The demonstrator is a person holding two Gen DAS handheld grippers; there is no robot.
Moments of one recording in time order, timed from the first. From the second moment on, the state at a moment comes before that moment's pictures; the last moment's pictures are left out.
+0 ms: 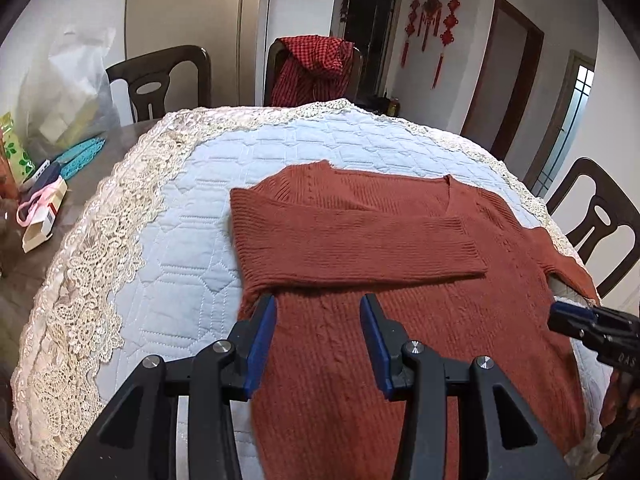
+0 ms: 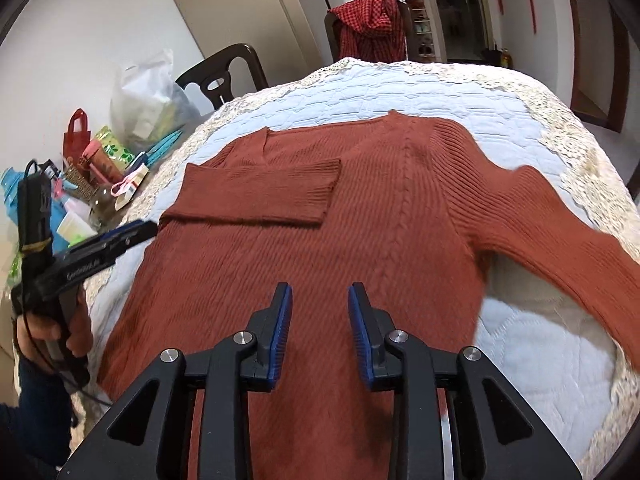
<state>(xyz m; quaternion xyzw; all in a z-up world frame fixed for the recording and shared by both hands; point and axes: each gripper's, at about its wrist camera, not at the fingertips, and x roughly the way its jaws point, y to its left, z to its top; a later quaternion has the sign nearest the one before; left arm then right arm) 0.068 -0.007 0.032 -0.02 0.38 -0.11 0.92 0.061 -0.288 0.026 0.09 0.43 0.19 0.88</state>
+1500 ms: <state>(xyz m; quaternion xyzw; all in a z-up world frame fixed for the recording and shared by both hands) 0.028 -0.062 -0.006 -0.02 0.41 -0.14 0.90 0.055 -0.474 -0.009 0.39 0.34 -0.05 0.85</state>
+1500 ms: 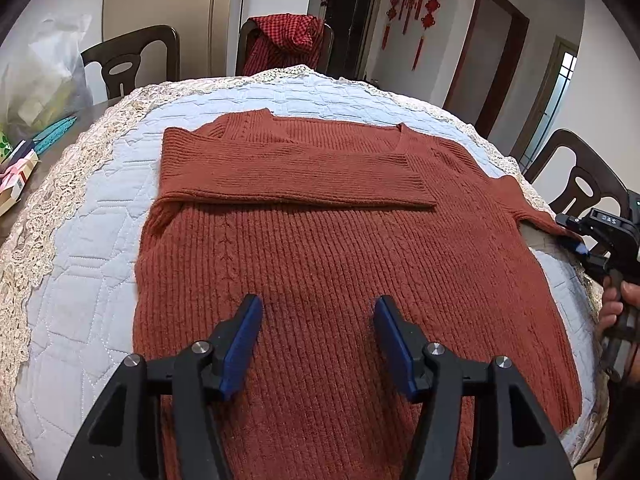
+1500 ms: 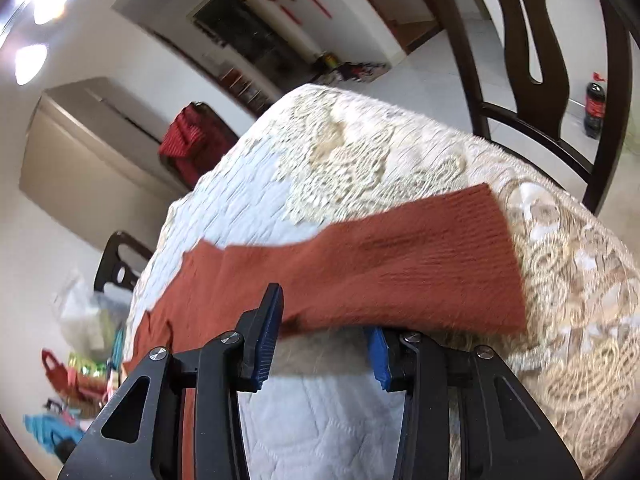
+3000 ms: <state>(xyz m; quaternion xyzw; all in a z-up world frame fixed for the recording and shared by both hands) 0.170 -0.125 0.005 0.00 0.43 -0.21 0.88 0.094 -0.323 0.000 0.17 0.43 0.17 0.87</state>
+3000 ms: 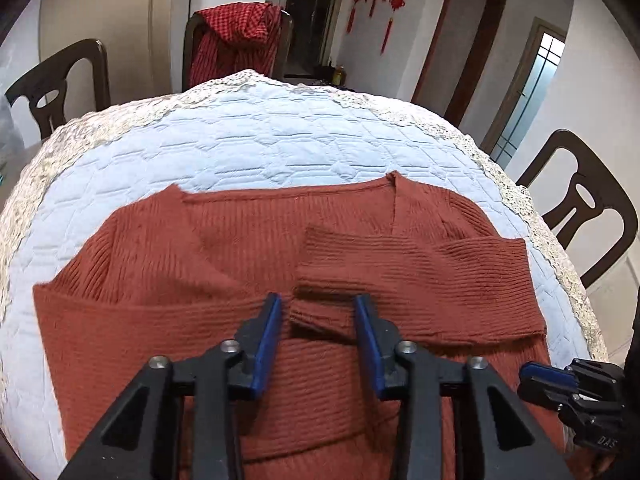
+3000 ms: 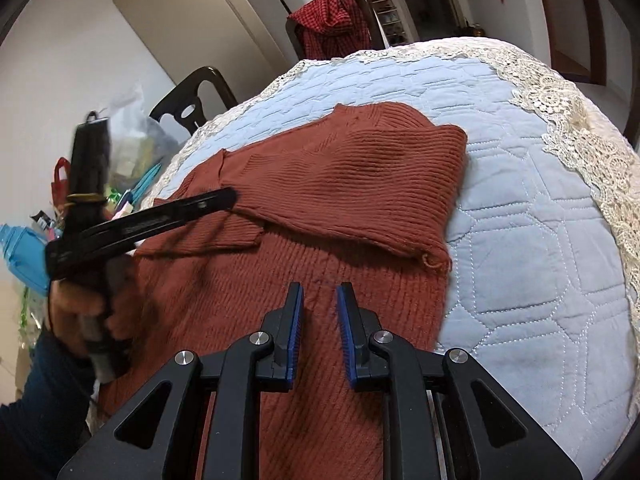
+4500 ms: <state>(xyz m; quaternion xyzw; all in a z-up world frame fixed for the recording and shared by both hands) 0.128 -0.098 0.012 -0.01 0.43 -0.22 0.88 0.105 -0.356 0.015 0.15 0.40 0.14 0.89</state>
